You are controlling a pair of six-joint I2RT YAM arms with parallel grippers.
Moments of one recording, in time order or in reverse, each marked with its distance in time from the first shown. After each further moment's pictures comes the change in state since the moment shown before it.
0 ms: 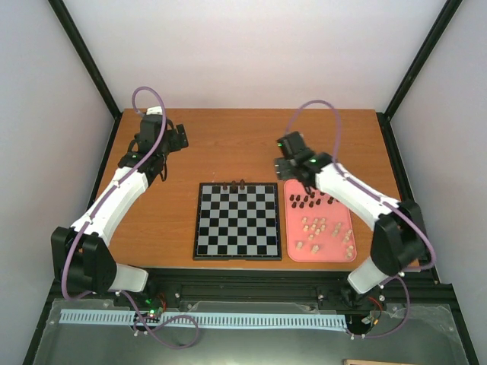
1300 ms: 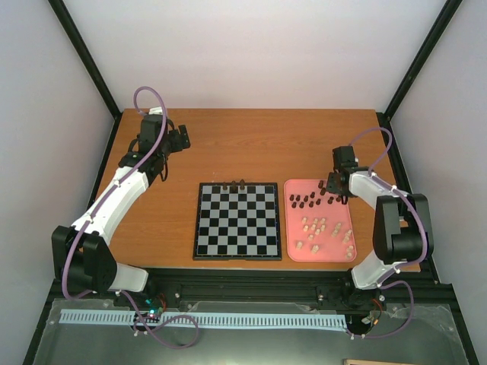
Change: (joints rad) left arm 0.000 0.006 0.000 0.001 0.053 0.000; right arm -0.554 -0.016 -0.362 0.142 -0.098 0.087
